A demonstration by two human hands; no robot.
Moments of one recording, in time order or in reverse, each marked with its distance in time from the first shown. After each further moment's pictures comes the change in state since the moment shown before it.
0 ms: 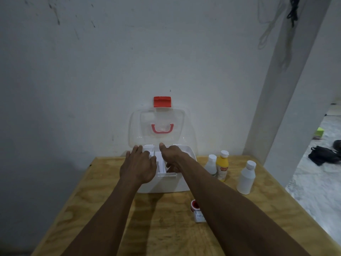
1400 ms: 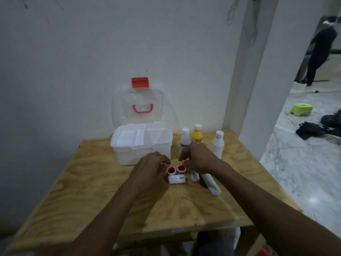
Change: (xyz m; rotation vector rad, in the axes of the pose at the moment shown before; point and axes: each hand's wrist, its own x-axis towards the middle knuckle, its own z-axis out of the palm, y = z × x) left_hand -0.089 0.079 0.037 -0.306 0.060 0.408; right_hand -0.096 0.133 -0.109 -0.633 0.070 -0.532
